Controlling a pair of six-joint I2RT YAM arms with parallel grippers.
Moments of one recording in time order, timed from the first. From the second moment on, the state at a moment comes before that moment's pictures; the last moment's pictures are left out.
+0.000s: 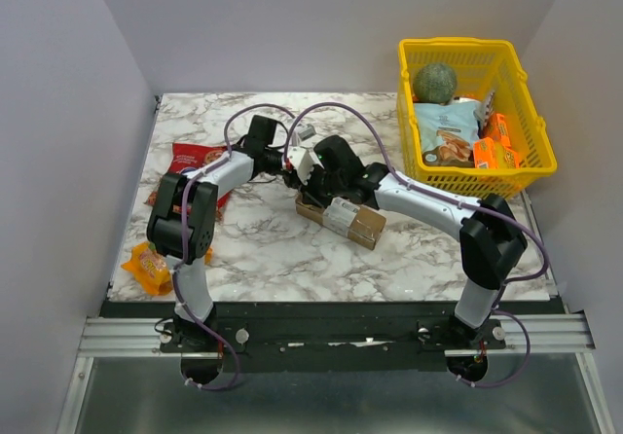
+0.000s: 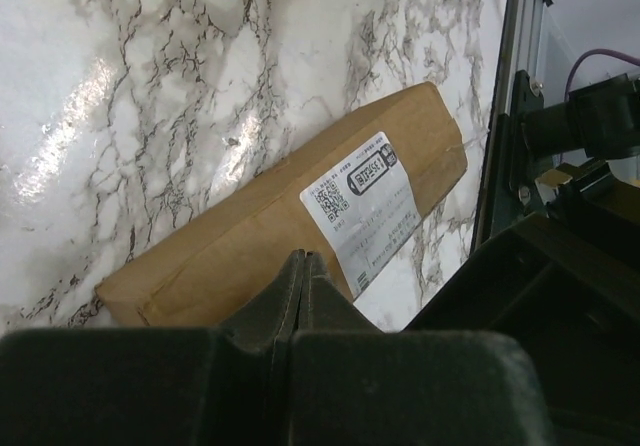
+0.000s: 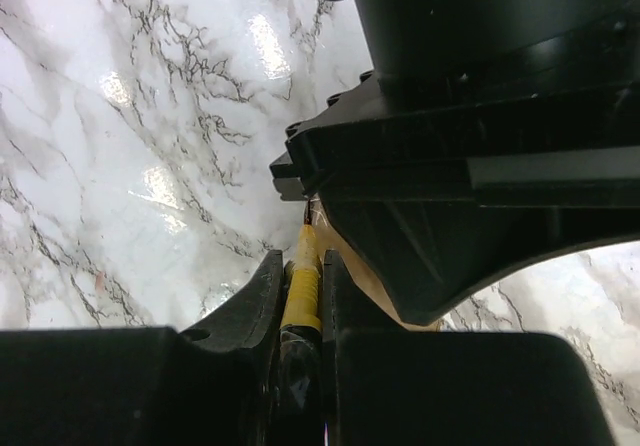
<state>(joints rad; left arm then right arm) -0.32 1.90 1.29 -0.19 1.07 0.01 0.82 1.78 1.36 -0.31 -0.23 -0.34</state>
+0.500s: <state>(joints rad) -0.33 2.00 1.40 -0.50 1.08 0.25 0.82 1.77 1.36 -0.32 -0.23 -0.34</state>
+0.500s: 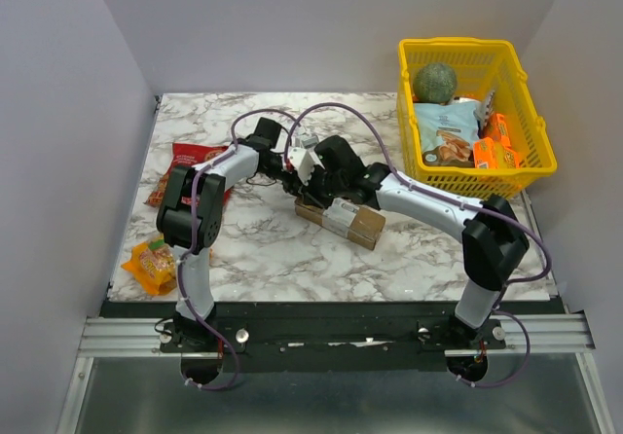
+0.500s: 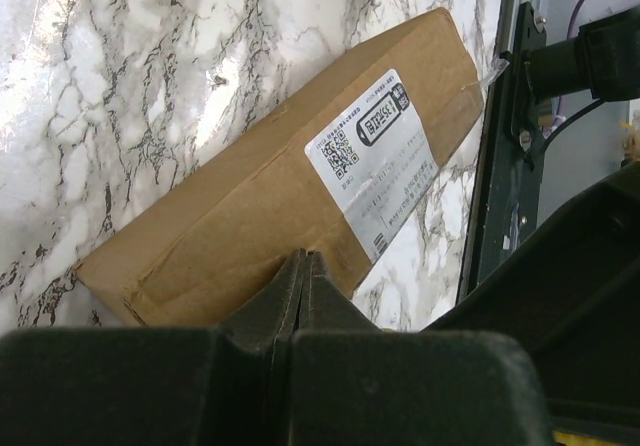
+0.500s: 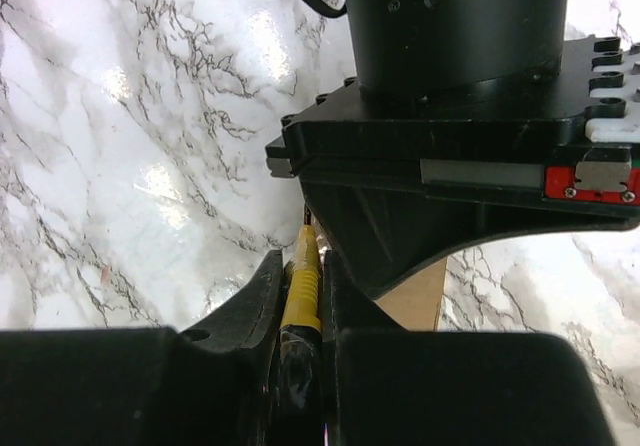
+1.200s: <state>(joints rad) -0.33 2.04 1.47 -0.61 1.08 0.29 0.81 1.68 1.30 -0.35 -0.21 -0.35</state>
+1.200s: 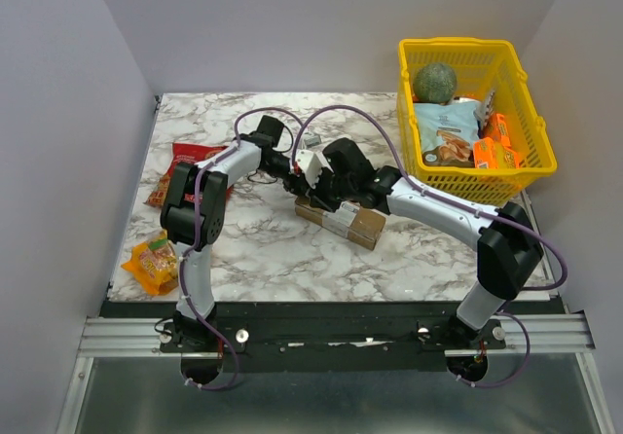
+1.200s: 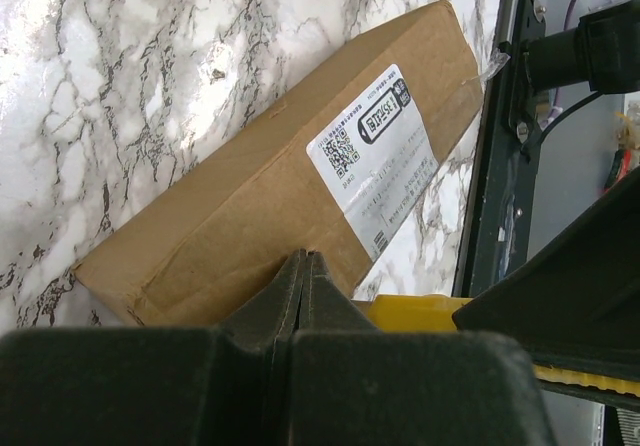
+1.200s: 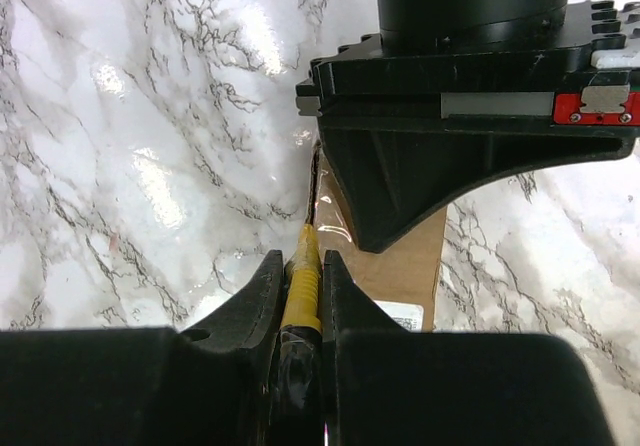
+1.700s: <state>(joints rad) -0.34 2.05 1.48 -0.62 1.08 0.29 0.80 1.67 1.30 -0.38 -0.18 -0.30</state>
